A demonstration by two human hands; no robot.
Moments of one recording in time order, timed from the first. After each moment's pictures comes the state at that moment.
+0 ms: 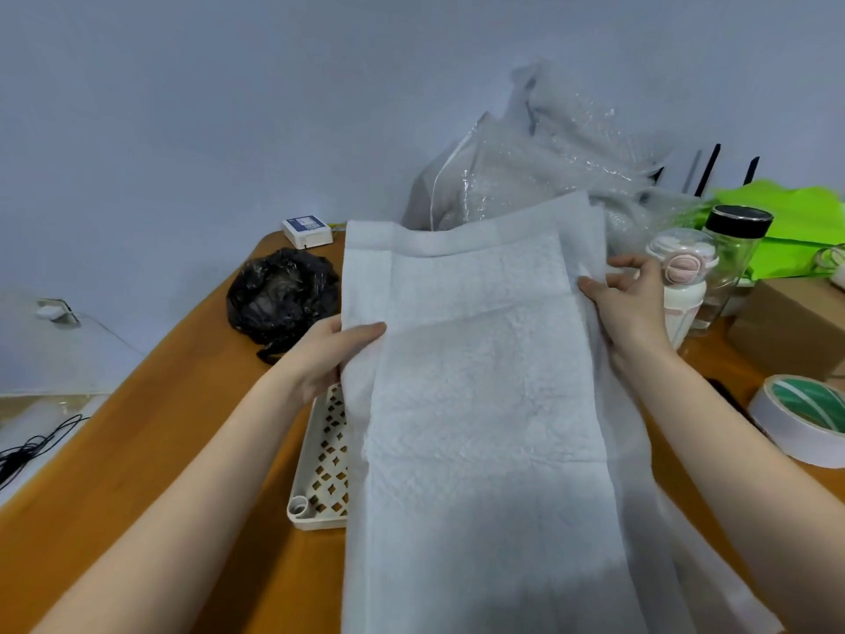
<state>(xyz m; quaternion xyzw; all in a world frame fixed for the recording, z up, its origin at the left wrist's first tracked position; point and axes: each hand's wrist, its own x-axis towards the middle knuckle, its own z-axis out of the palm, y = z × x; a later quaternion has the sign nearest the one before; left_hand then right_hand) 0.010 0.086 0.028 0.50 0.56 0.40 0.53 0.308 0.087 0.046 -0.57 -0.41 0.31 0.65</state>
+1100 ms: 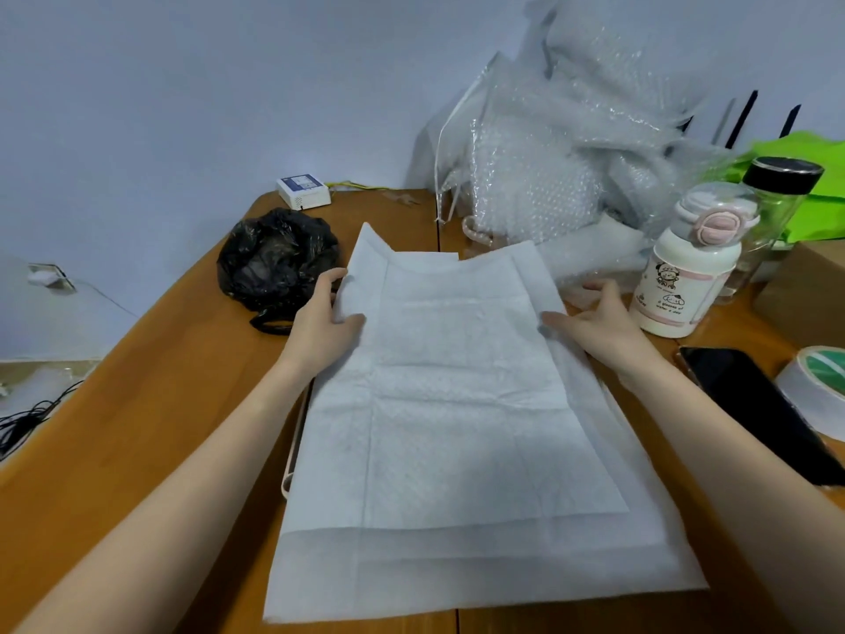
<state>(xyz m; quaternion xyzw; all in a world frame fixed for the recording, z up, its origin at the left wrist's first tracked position) -0.004 0.117 -0.021 0.65 0.61 0.39 0.25 0.307 0.091 -0.009 -0.66 -0.51 0.35 0.42</state>
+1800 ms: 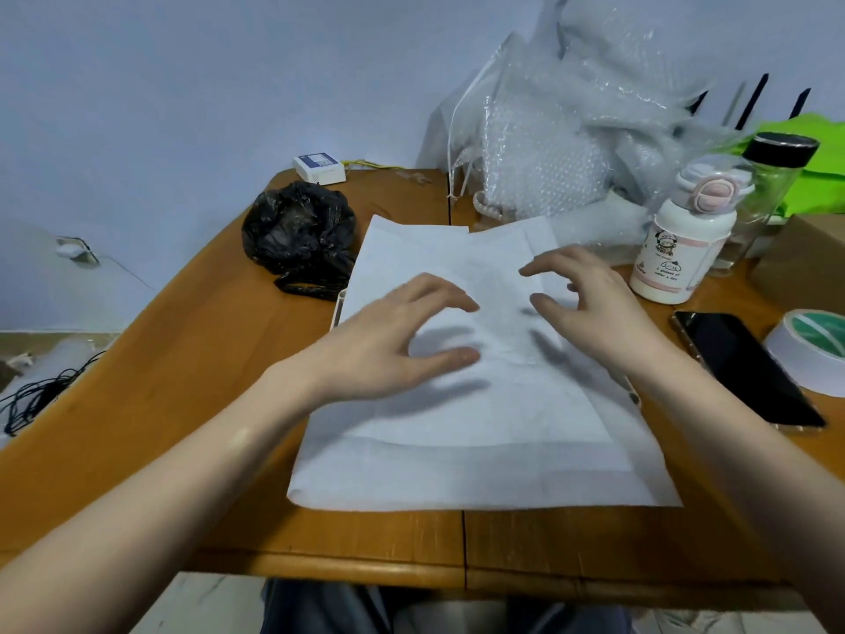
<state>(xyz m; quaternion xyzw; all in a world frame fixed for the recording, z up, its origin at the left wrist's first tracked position) 0.036 -0.011 0.031 0.88 0.40 0.20 0.16 0.272 0.019 0.016 -0.54 -0.76 0.10 0.34</state>
